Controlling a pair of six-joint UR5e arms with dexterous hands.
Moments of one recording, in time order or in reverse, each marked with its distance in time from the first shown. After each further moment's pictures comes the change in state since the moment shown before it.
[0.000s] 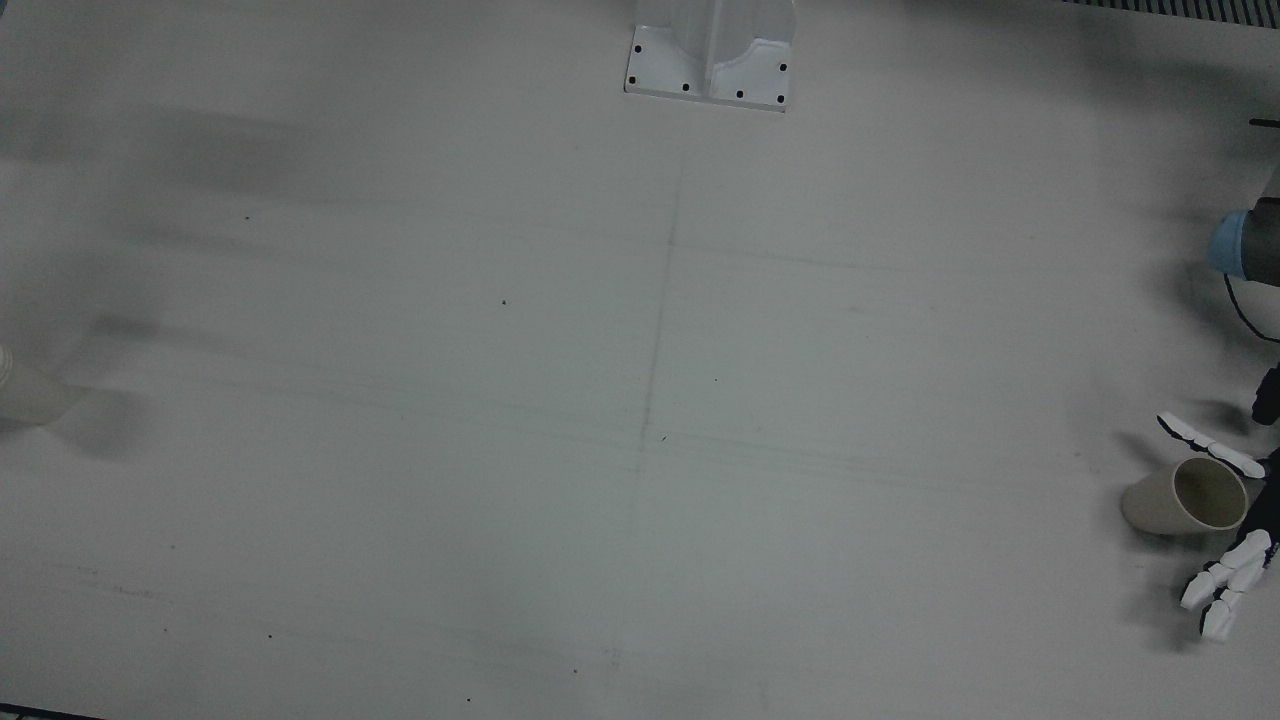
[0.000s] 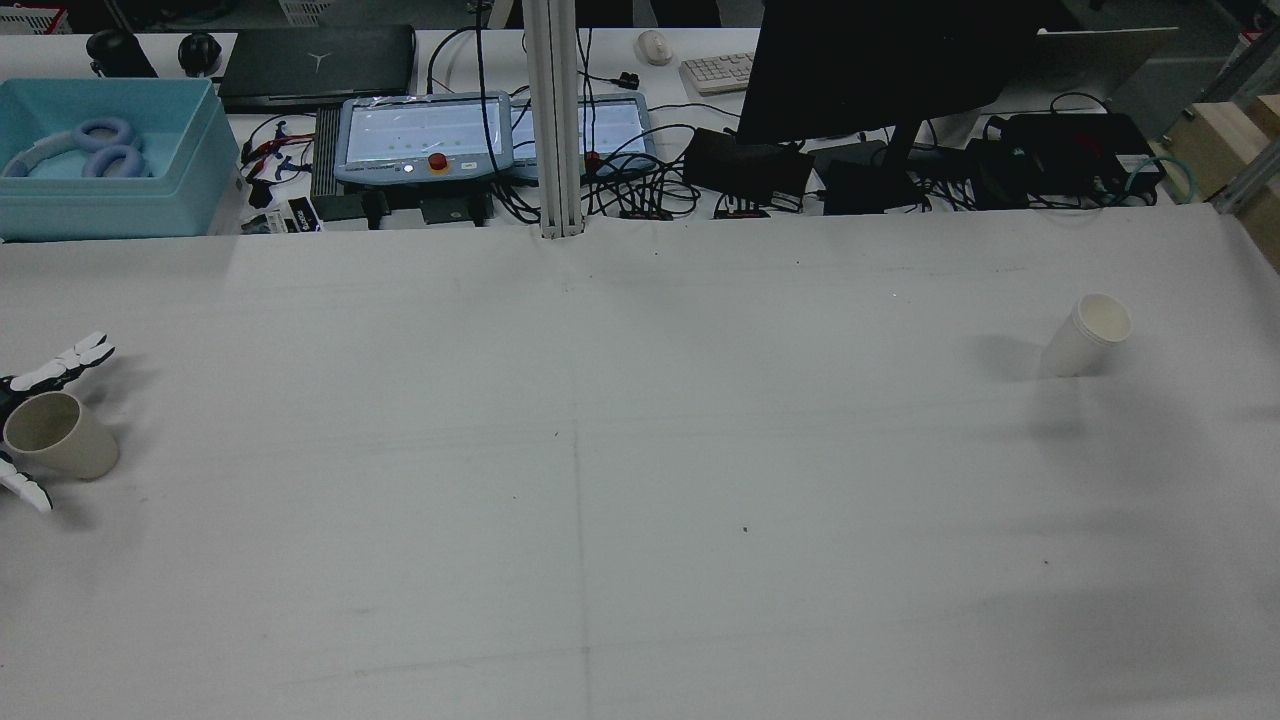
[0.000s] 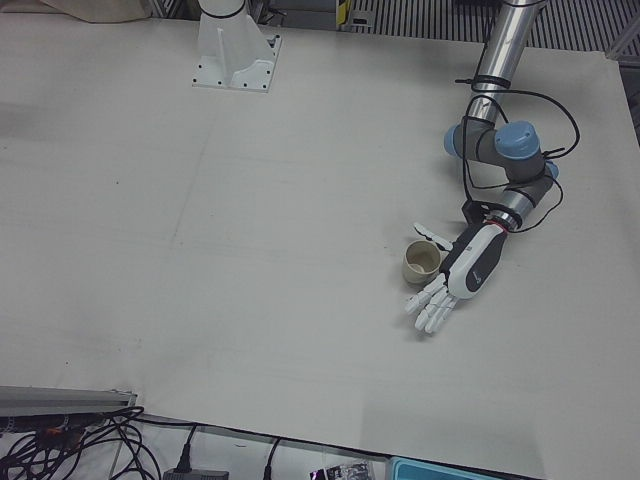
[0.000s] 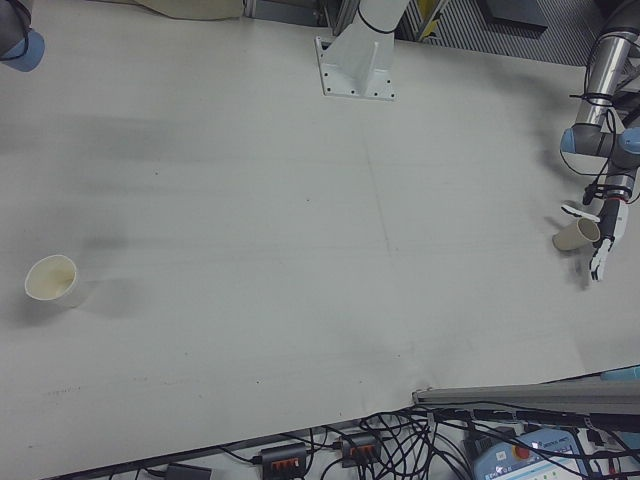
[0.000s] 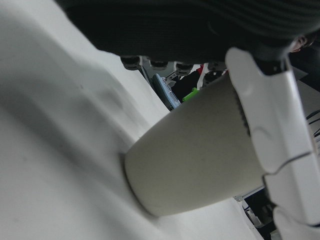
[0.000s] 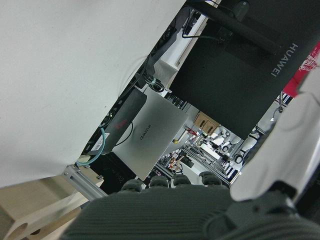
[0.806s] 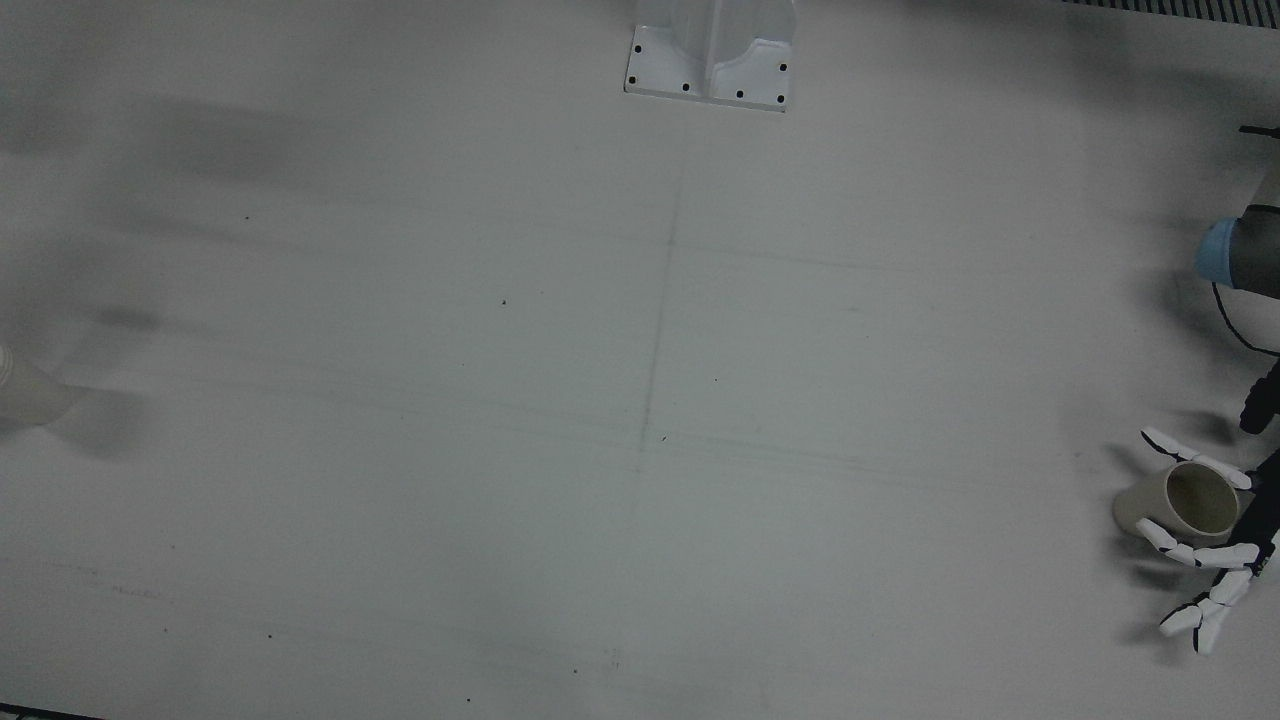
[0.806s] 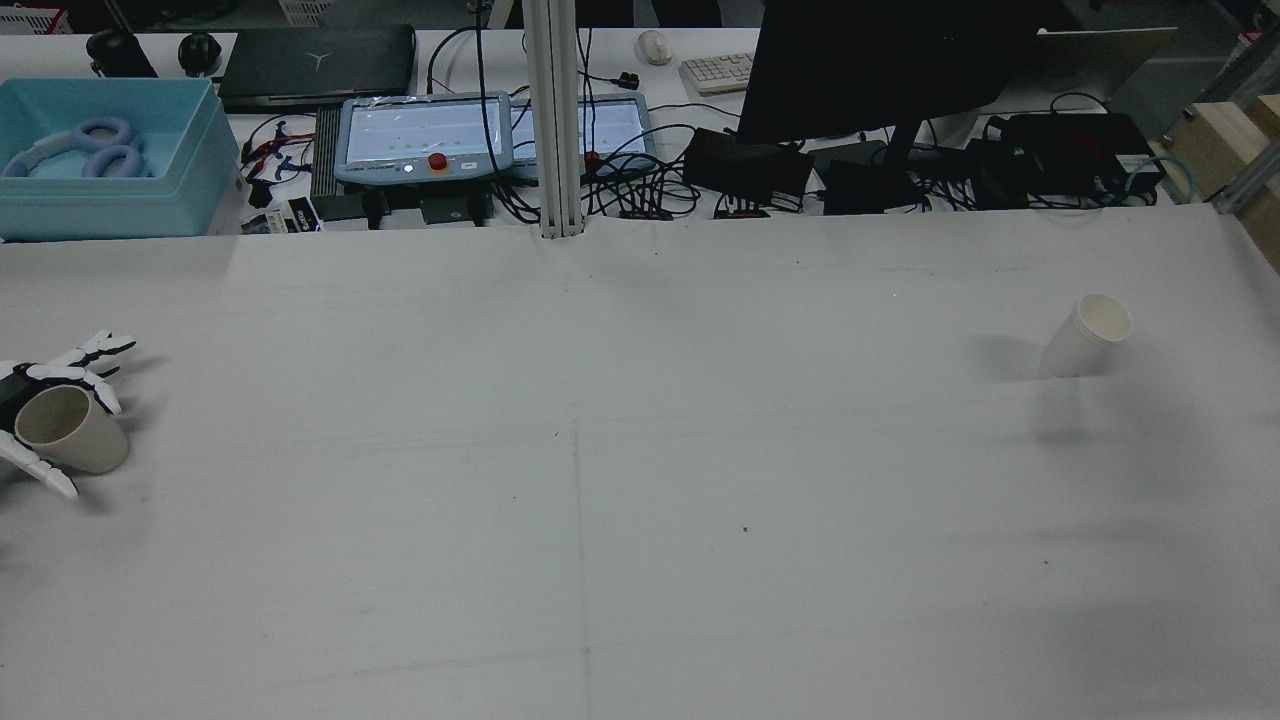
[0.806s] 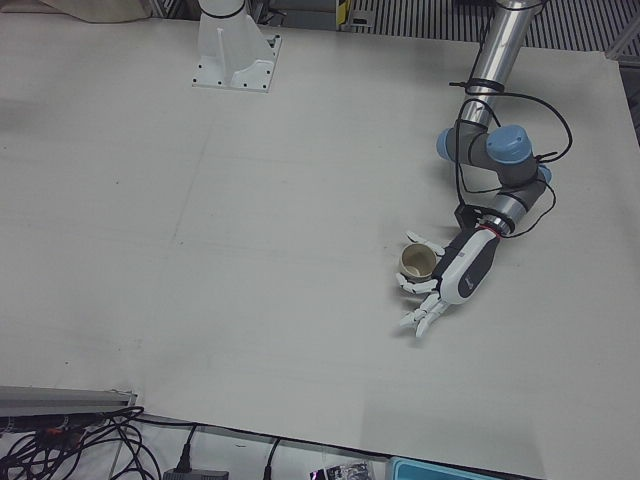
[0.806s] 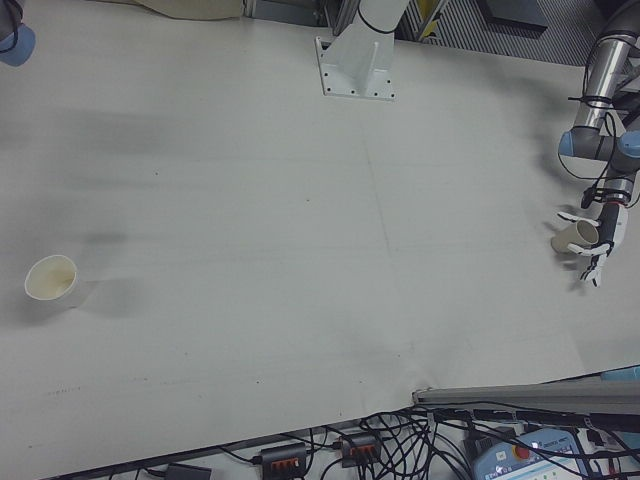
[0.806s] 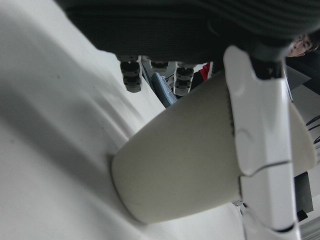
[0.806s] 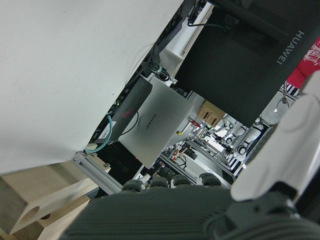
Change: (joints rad) left arm 0.000 -0.033 -0.003 0.043 -0.002 -0.030; right arm 0.031 -0.016 -0.006 0.002 -0.001 -0.003
